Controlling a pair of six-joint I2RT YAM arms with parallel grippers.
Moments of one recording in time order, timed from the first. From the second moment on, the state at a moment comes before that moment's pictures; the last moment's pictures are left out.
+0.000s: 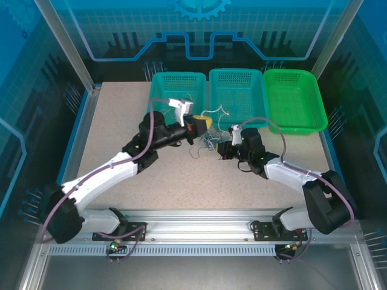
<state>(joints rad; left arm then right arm) -0.63 1.24 0.97 0.23 0.34 -0.49 0.44 1.36 0.62 0.17 -0.29 0.46</state>
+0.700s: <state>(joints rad) -0.14 0.85 0.78 -0.06 0.25 -0.54 0.12 1.28 0.51 -0.09 -0.25 0.59</state>
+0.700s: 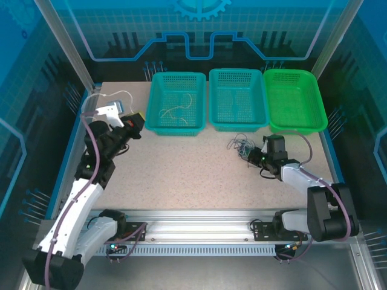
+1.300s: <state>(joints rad) -0.14 1.09 1.11 0.01 0.43 -0.56 0.25 1.13 0.62 -0.20 -0.34 0.52</state>
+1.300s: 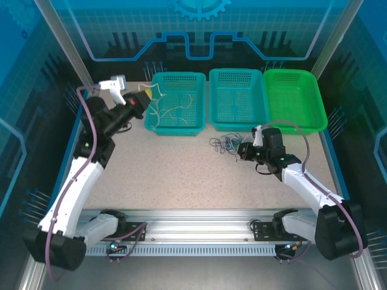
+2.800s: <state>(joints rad) -0.47 1.28 0.87 0.02 0.73 -0.09 0.46 1.25 0.94 -0.48 -0.55 0.06</state>
